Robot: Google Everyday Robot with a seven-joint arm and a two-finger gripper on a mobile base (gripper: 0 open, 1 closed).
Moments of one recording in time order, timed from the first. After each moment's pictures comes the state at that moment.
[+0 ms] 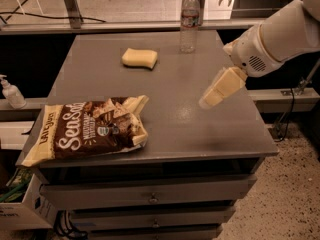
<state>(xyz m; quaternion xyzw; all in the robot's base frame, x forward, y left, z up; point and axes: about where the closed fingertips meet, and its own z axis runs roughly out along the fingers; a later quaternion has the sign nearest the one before) 0.549 -0.132 0.918 -0.52 0.78 0.10 0.32</state>
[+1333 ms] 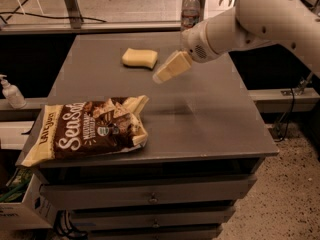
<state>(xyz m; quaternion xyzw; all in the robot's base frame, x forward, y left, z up) 0.656 -0.040 0.911 -0.49 0.74 0.15 0.43</state>
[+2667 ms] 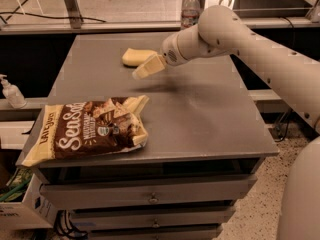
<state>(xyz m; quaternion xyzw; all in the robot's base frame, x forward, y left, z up) 0.738 0.017 0.852 -0.45 0.76 0.21 0.43</state>
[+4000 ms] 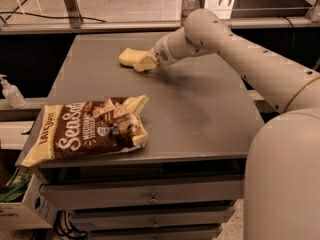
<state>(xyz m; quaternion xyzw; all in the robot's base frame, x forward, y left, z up) 0.782 0.035 0.823 -0.44 0.77 0.19 0.42</state>
